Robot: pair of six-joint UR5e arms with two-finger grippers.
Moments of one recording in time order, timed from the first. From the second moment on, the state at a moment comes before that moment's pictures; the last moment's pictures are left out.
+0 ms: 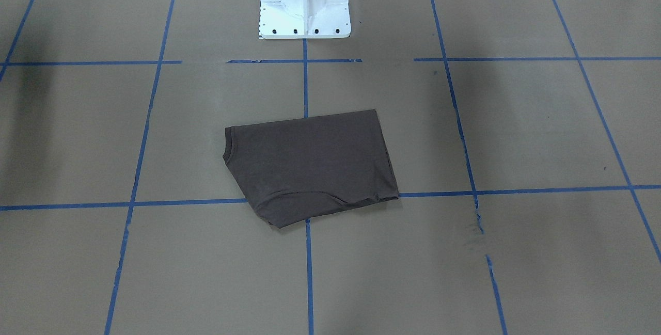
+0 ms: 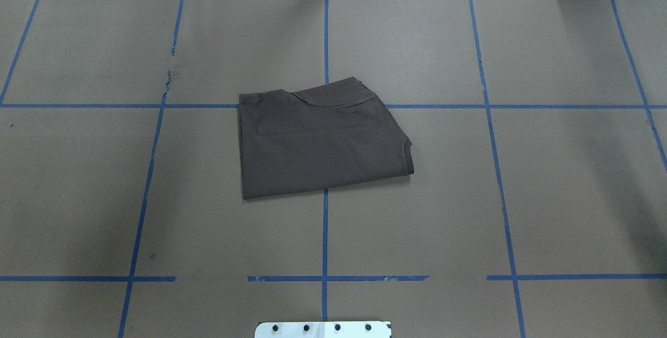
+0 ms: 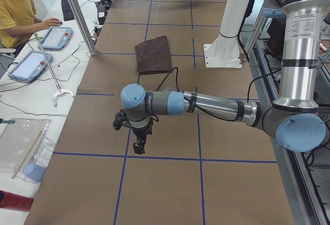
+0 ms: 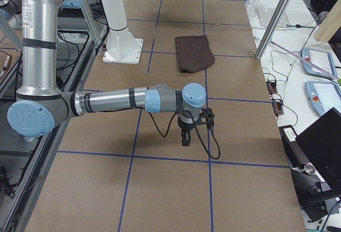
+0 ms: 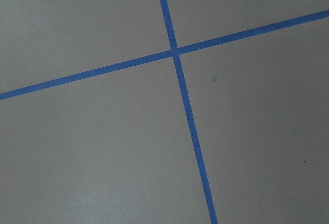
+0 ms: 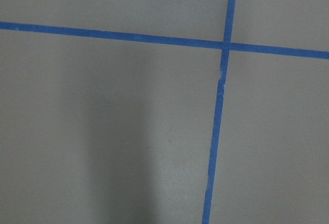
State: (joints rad) left arm -1.53 -1.56 -1.75 -1.40 -2.28 0.23; right arm 1.46 -1.66 1.79 -1.68 2.36 0.01
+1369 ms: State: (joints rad) left arm -1.53 -1.53 -1.73 -1.47 -2.37 0.16; right arm 1.45 -1.65 1.80 -1.68 2.36 0.02
